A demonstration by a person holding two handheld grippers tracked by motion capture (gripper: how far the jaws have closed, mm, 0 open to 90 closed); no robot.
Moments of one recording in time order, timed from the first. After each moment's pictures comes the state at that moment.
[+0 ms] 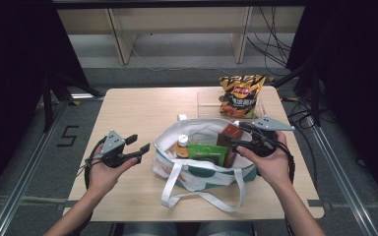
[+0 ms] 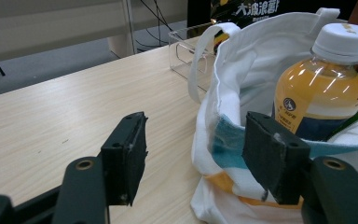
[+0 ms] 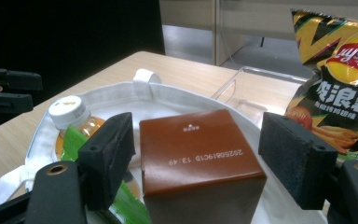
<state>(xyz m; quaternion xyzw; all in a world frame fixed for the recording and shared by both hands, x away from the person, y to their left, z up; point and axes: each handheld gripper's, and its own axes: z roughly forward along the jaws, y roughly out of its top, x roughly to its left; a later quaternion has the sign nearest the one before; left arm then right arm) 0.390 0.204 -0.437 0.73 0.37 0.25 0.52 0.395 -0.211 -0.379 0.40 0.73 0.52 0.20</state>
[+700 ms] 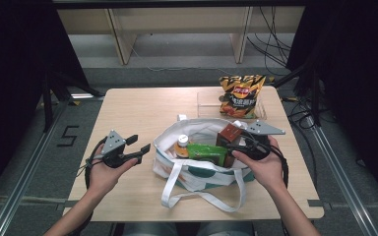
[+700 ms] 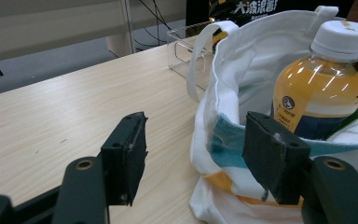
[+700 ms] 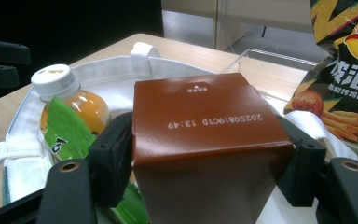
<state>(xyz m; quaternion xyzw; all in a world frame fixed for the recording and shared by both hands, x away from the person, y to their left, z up) 0.391 0.203 -0.438 0.73 0.37 0.25 0.52 0.398 -0.202 -0.399 0.40 0.74 0.50 0.21</state>
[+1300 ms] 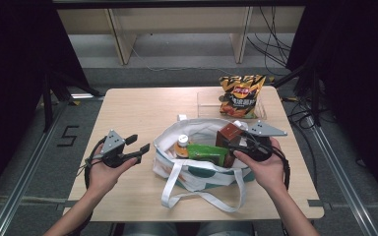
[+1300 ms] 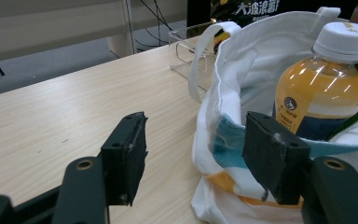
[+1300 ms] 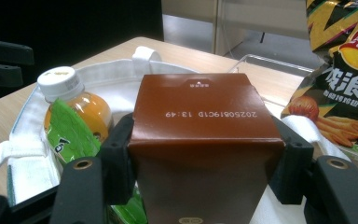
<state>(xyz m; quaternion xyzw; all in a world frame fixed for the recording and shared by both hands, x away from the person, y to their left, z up) 0.391 0.205 -0.438 0.73 0.37 0.25 0.52 0.395 -0.205 -0.396 0.38 0.74 0.51 0.22</state>
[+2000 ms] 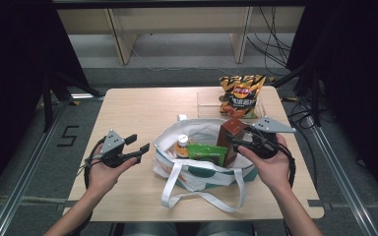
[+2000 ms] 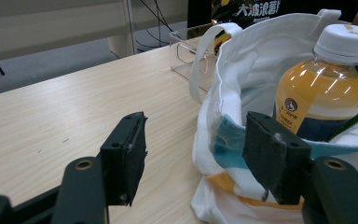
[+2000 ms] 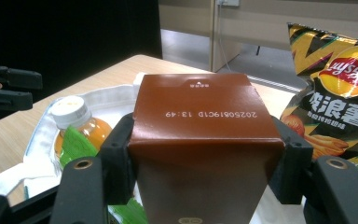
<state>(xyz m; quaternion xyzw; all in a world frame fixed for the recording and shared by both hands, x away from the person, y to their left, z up) 0.391 0.205 -0.437 0.73 0.38 0.25 0.52 0.389 -0.211 -0.374 0.39 0.72 0.52 0.22</state>
